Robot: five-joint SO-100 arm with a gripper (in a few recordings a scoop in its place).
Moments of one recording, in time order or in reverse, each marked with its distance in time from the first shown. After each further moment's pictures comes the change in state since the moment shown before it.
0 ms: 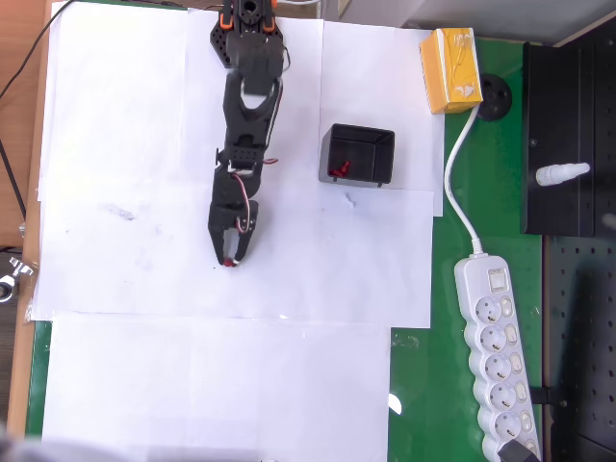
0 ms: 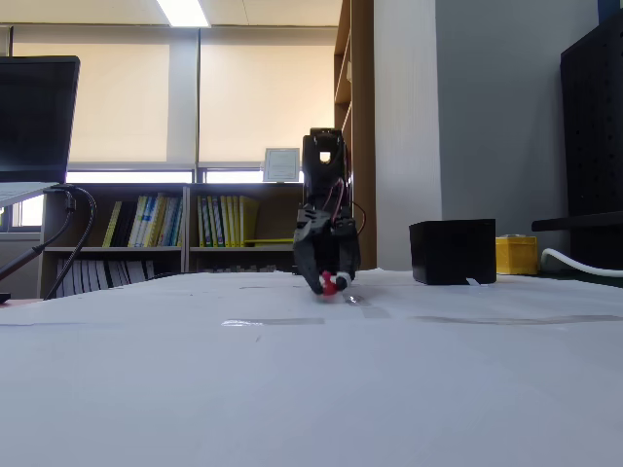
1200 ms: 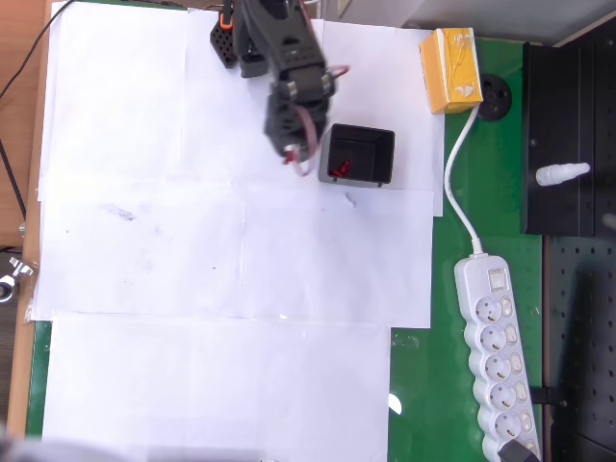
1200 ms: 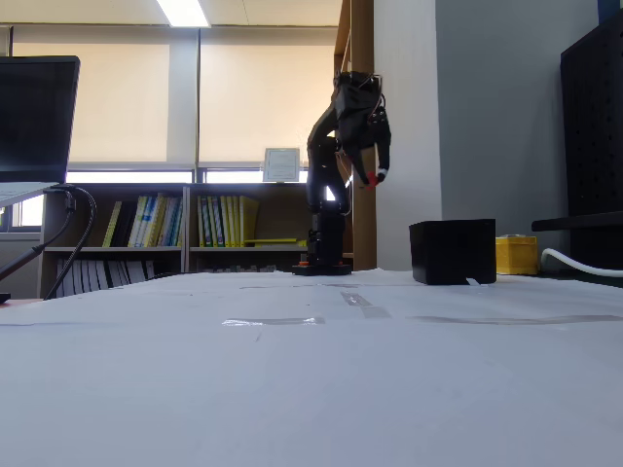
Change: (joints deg) arm -30.2 -38.8 25.0 95.9 26.5
